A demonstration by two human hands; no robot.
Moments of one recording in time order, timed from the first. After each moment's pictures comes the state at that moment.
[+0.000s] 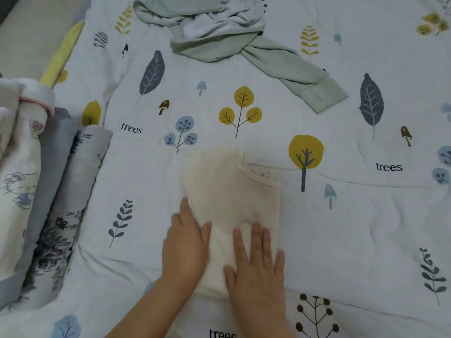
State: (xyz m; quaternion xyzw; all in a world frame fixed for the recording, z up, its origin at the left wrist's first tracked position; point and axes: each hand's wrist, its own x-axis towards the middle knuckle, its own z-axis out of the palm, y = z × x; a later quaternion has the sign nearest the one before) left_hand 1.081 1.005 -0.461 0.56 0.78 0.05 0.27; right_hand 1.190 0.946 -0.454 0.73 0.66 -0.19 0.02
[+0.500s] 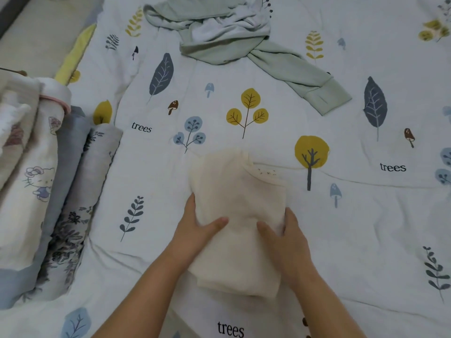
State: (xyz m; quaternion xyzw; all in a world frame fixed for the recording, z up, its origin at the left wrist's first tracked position) left_hand 1.055 1.019 -0.466 0.42 0.70 0.21 0.54; right_hand 1.234 0.991 -0.459 0.76 0.35 -0.50 -0.22
